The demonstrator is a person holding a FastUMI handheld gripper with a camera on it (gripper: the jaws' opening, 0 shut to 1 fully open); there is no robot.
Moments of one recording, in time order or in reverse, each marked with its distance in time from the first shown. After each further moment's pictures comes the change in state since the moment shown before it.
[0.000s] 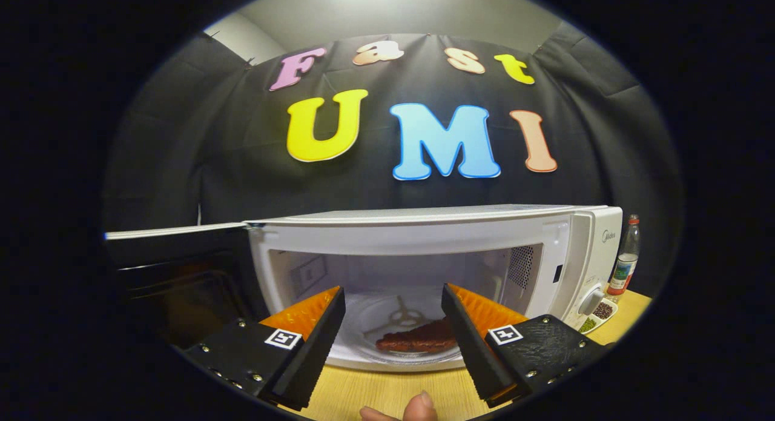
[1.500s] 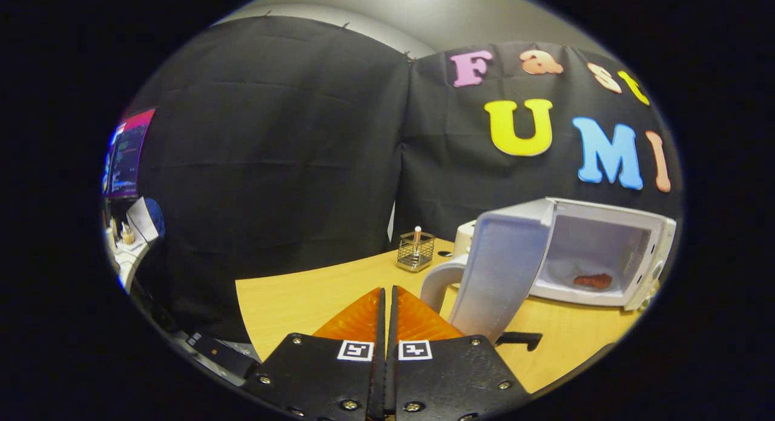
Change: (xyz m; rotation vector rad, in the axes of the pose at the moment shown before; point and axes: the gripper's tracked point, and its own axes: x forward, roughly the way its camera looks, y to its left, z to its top) arm -0.269 0.257 -0.044 -0.088 0.118 0.685
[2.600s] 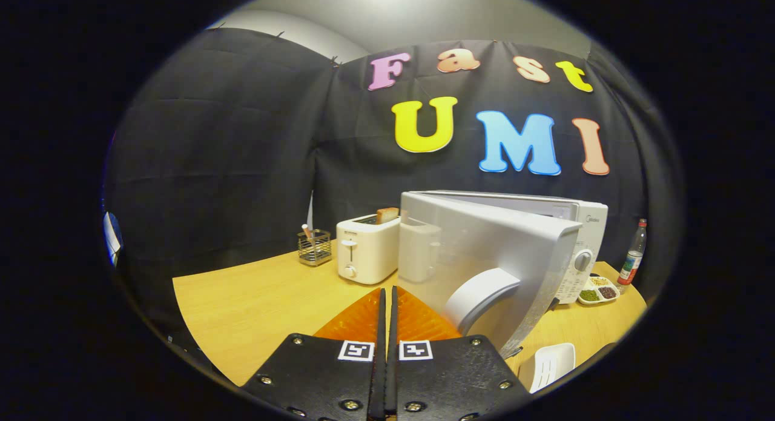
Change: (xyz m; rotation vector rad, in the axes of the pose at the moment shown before) arm -0.085 -0.190 -0.007 0.046 -0.026 -0.361
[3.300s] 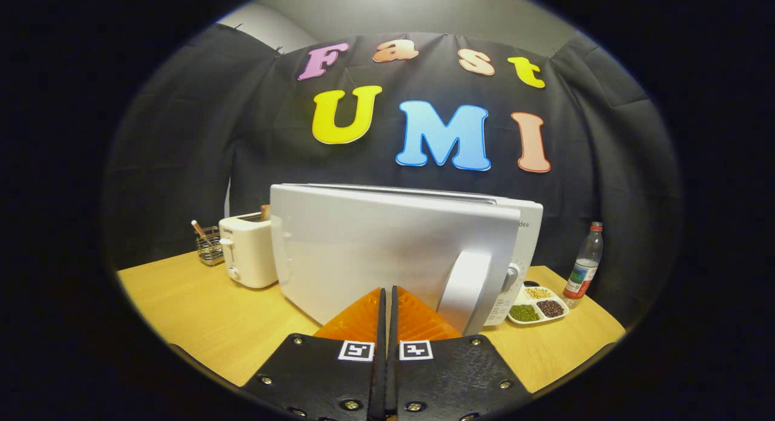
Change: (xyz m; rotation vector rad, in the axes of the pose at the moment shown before) arm 0.057 -0.168 0.003 -0.037 0.015 -0.311
